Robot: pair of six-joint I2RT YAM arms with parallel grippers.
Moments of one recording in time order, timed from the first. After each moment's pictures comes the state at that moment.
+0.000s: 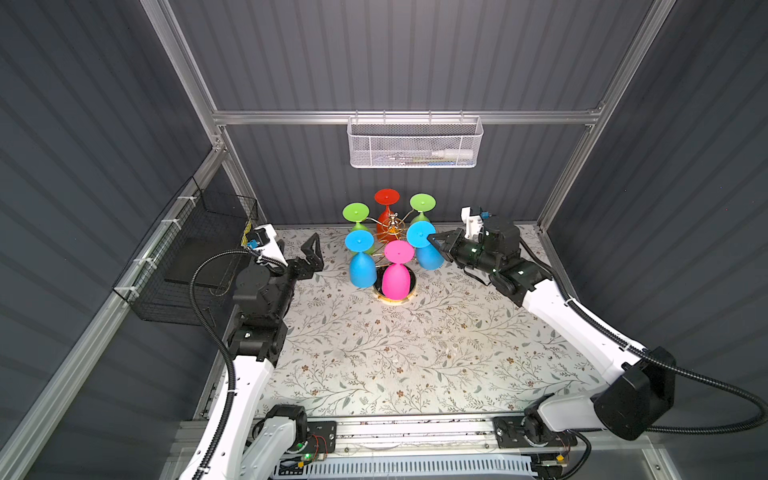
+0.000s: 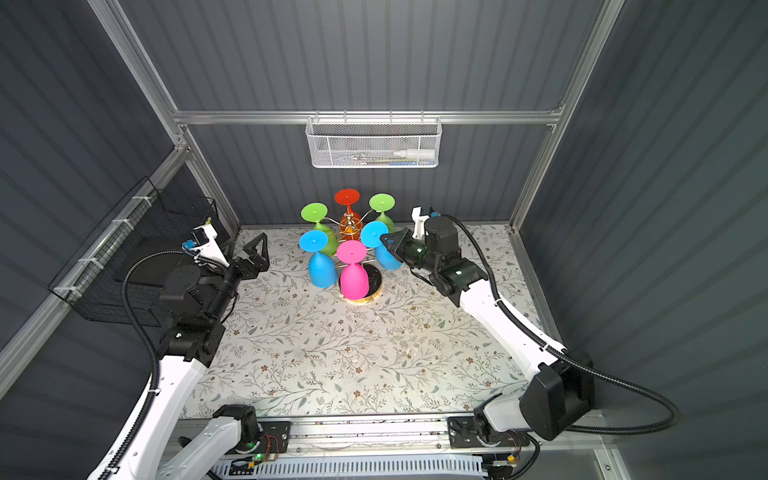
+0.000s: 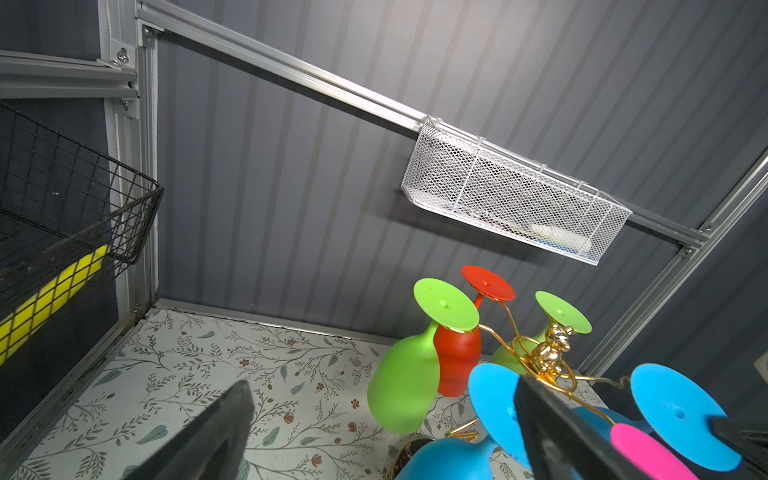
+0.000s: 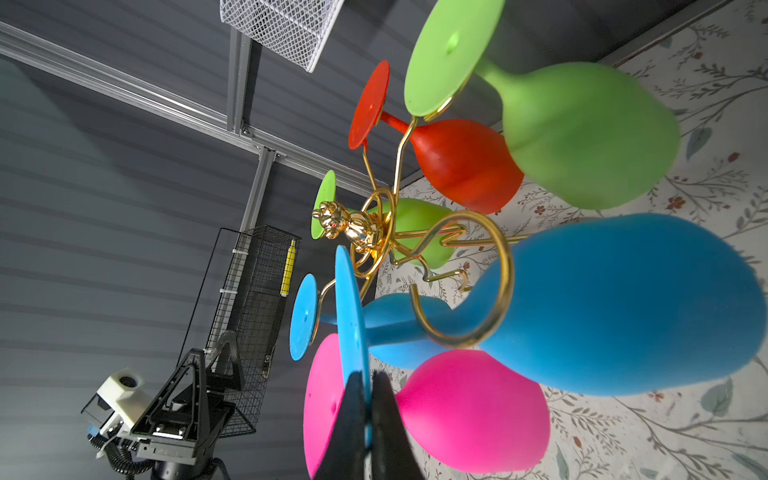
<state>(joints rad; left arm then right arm) -0.11 0.87 0.87 0.05 0.06 -0.33 0.49 1.39 1.24 -0.10 -0.32 1.01</state>
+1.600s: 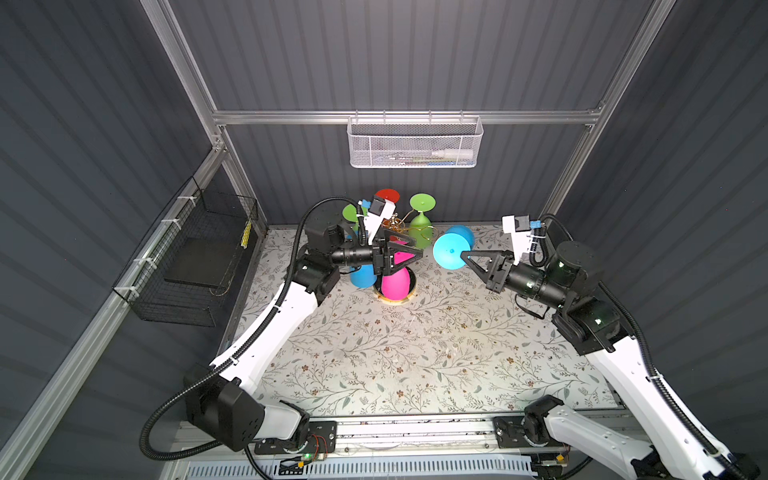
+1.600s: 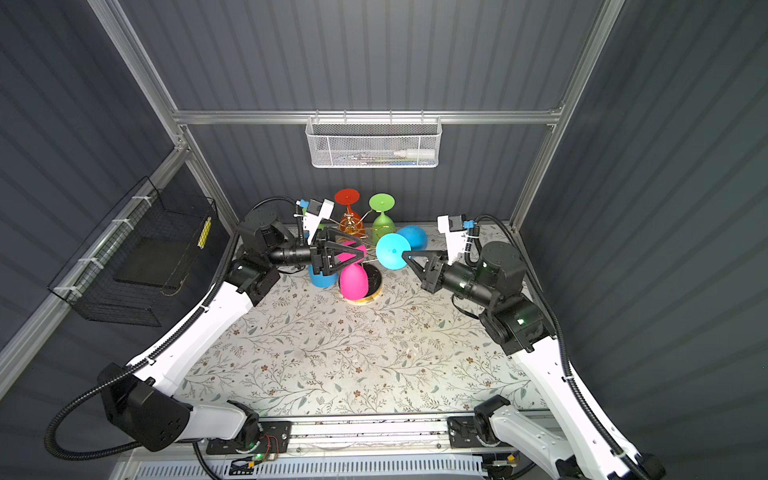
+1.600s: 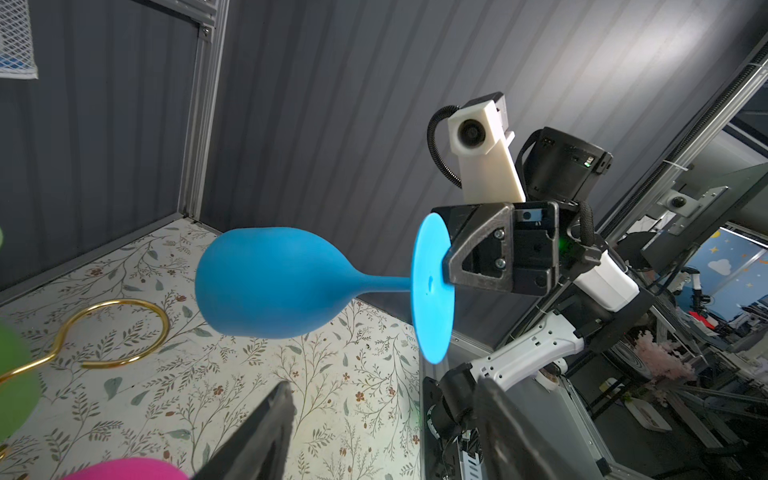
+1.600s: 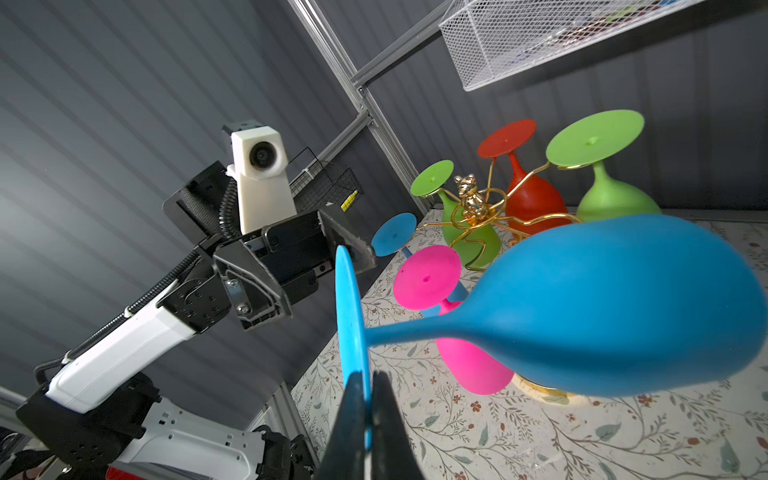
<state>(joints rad) -0.51 1.40 1.36 0.02 1.03 -0.39 0.44 0.95 1.16 -0.28 -0.54 0.56</state>
